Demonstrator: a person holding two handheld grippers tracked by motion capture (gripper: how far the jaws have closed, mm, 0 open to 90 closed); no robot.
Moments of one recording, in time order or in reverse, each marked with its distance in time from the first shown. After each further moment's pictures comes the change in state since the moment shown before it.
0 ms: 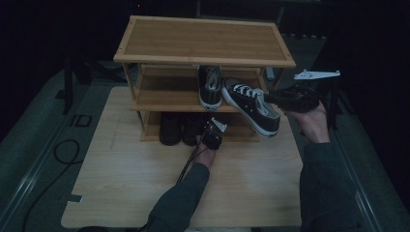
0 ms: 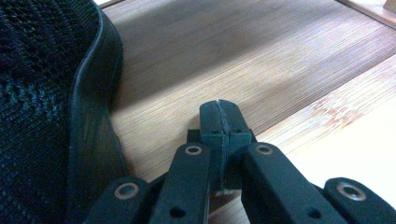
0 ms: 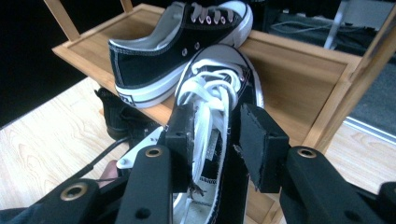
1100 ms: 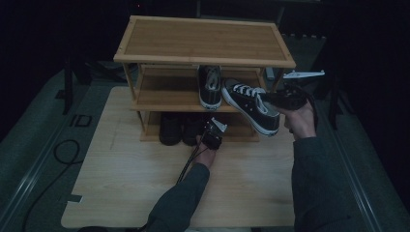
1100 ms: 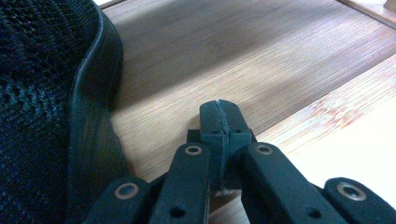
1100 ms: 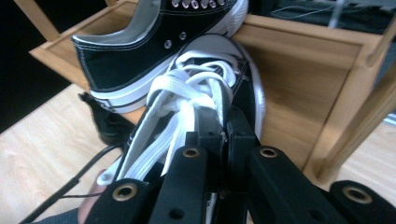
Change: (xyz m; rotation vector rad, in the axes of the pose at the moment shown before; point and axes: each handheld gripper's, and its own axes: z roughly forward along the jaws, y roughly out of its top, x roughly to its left) left arm 0.000 0.000 0.000 0.000 0.001 0.002; right arm -0.013 -0.005 0.037 0.034 0.010 0.073
